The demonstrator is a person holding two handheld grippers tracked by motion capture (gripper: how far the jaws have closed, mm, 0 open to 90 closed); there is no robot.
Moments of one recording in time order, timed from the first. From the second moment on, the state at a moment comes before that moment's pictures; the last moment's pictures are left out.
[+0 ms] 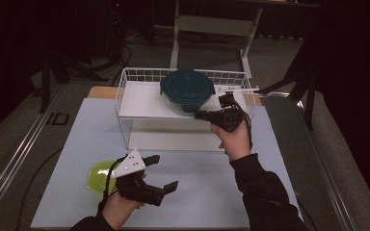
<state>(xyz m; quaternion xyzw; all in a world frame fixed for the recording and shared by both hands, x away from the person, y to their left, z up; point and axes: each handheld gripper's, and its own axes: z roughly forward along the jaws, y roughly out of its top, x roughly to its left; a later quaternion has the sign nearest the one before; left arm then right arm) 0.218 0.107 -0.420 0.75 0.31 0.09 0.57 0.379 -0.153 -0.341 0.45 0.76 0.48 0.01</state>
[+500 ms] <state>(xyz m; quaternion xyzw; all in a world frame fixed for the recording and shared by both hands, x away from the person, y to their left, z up) 0.218 0.110 -0.422 0.74 0.31 0.09 0.59 0.363 -0.160 -0.343 0.43 0.75 0.50 0.01</state>
